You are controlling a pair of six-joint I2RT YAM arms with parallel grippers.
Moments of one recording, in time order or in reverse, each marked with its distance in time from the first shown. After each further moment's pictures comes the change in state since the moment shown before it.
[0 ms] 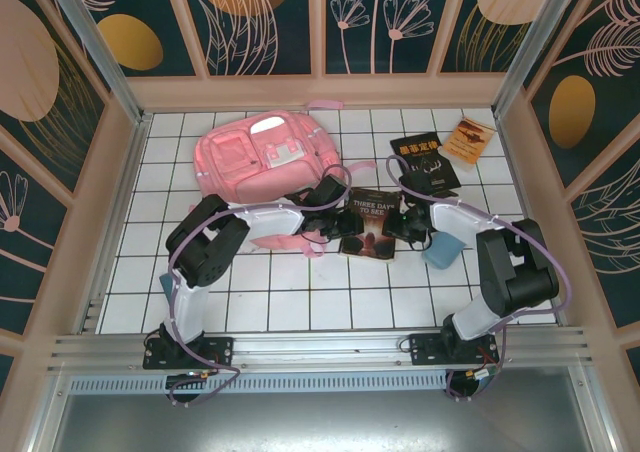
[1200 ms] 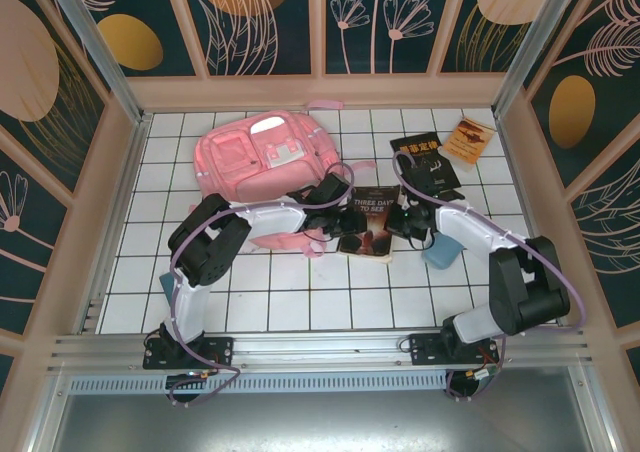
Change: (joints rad) left arm 0.000 0.010 0.048 -0.024 0.014 0.022; right arm 0.014 -0.124 0.018 -0.058 0.012 0.094
